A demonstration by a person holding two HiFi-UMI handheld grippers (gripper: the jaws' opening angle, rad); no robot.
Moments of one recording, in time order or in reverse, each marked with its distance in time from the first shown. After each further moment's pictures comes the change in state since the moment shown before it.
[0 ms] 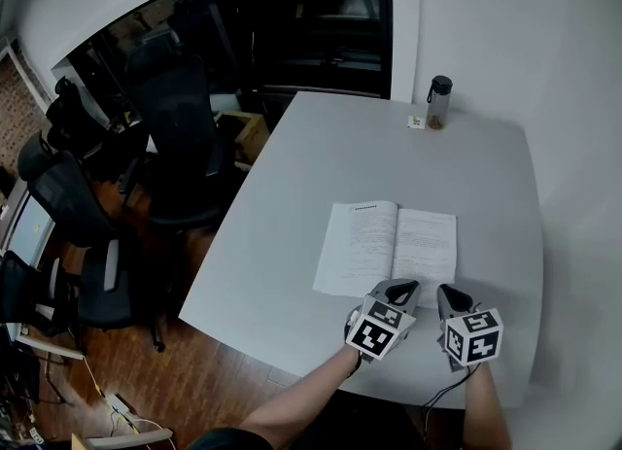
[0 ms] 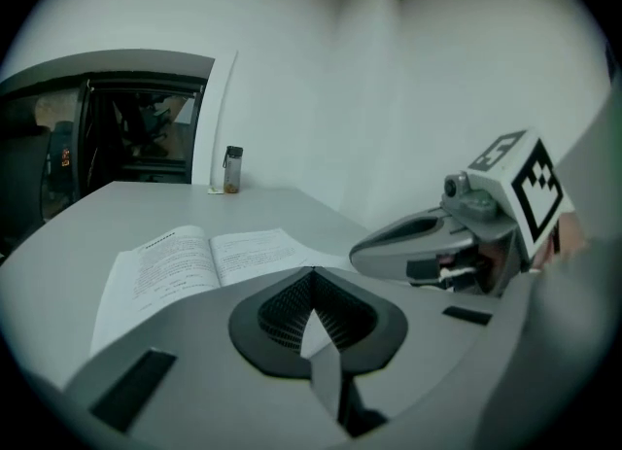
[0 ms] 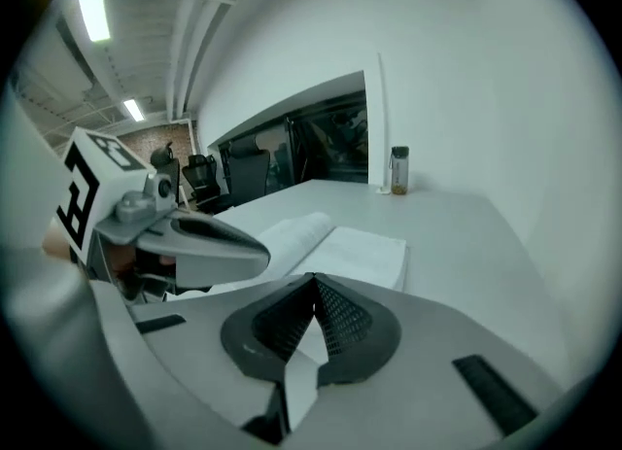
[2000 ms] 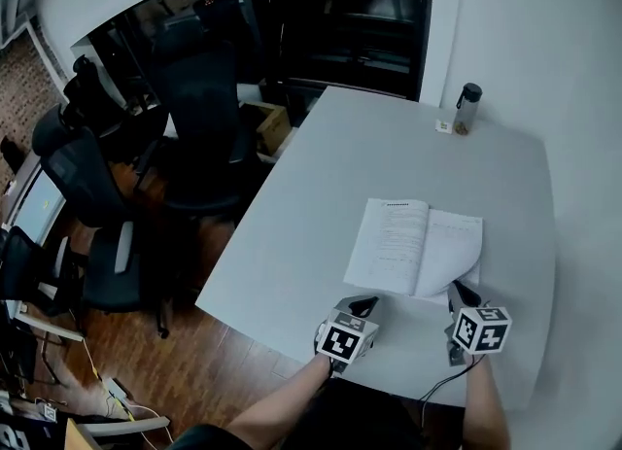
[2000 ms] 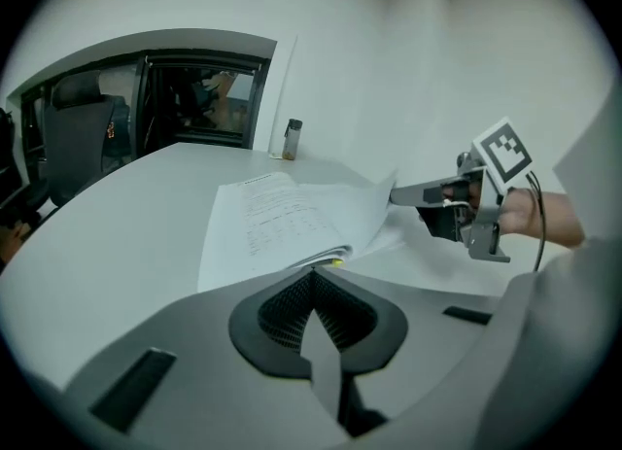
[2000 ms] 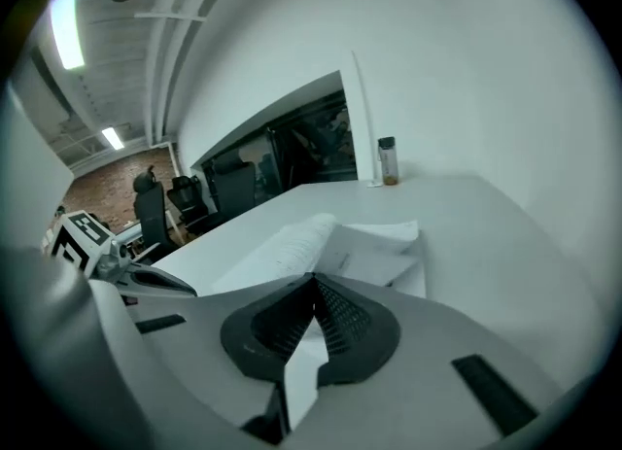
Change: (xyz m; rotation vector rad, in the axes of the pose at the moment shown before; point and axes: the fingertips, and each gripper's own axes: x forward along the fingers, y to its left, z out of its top) left arm -0.084 0.080 -0.102 -0.178 0.120 0.179; right arm 0.032 0.009 -0.006 0.167 -0.029 -0.029
